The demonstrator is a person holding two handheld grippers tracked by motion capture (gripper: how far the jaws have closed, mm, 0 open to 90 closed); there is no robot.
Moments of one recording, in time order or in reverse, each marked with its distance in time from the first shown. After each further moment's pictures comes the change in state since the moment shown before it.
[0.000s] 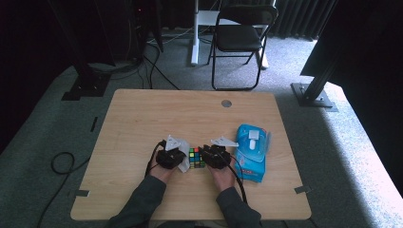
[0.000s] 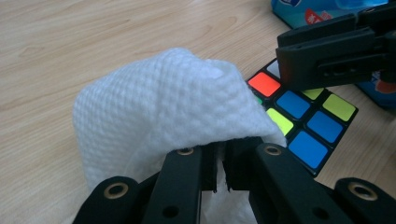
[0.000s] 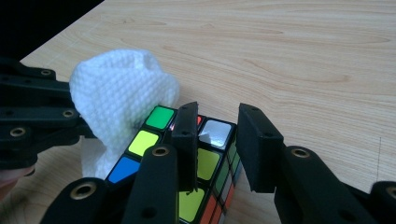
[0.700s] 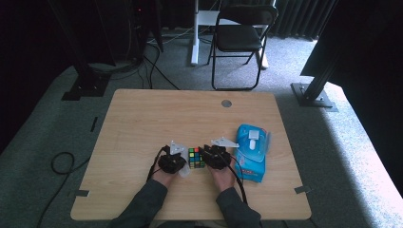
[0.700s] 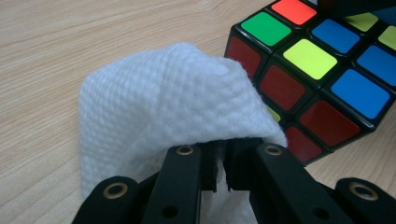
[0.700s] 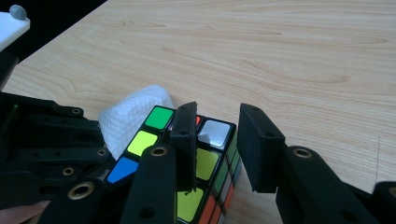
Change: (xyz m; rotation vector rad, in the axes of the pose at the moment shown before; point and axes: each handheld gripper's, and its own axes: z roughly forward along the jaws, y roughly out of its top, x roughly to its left) left arm -0.003 -0.018 0.018 0.097 0.015 -0.016; right arm 0.000 -0.001 0.000 -0.010 -0.002 0.003
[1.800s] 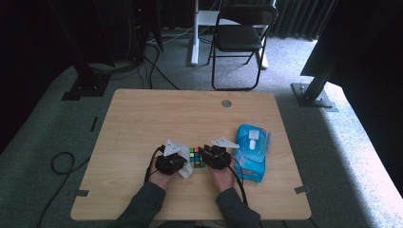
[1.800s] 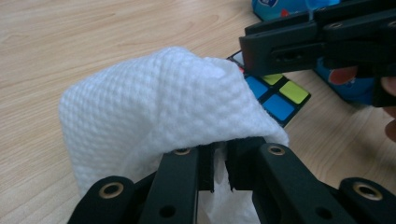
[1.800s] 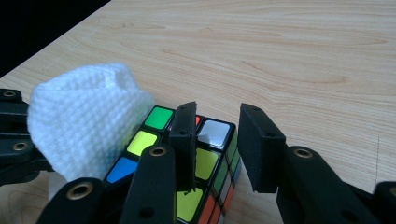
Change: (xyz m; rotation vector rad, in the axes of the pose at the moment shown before) left arm -0.007 0.008 -0.032 -0.105 -0.065 -0.020; right arm 0.000 -0.002 0.000 -0.010 -0.001 0.003
